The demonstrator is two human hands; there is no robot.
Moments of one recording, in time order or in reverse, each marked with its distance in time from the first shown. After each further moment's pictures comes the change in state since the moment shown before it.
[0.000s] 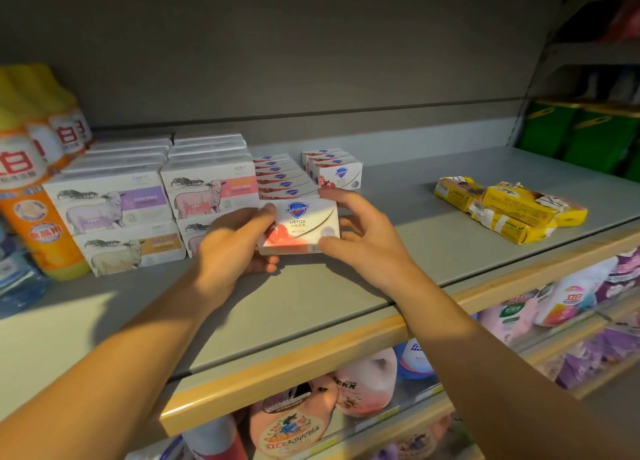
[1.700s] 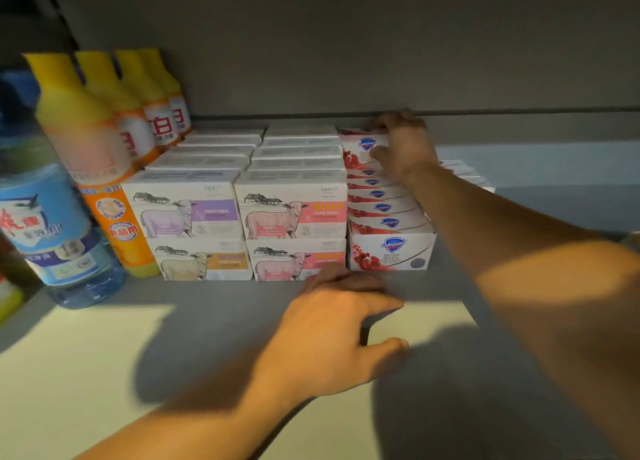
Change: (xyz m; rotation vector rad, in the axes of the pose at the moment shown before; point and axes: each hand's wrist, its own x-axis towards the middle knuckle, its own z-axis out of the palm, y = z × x) left_hand 0.002 -0.019 0.011 1.153 -0.172 0.376; right_hand 0.269 0.031 0.042 -0.957 0.042 -0.142
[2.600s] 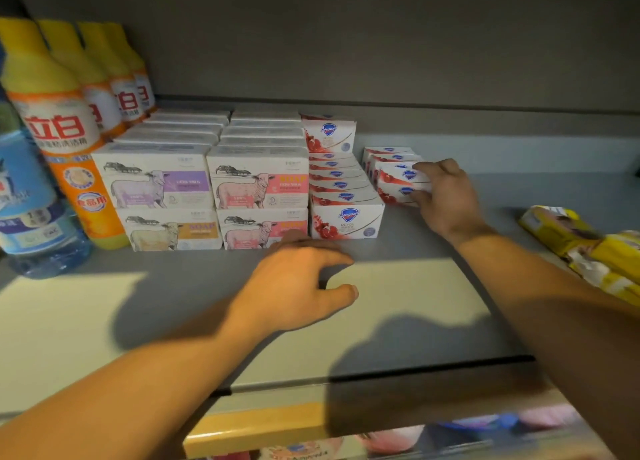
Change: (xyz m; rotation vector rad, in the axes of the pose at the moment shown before) left_hand 0.001 -0.001 0.000 -0.064 -0.018 -0.083; right_hand -0.122 0.104 -0.052 -0.118 0.089 0.029
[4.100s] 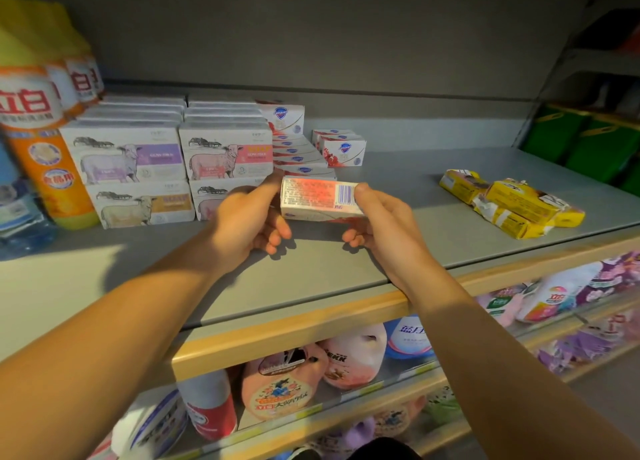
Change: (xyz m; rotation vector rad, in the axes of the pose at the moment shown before) left_hand -0.008 0.007 -0.025 -1.104 0.048 -0.366; right_hand -0.152 -0.114 -0.056 1.153 -0.125 0.437
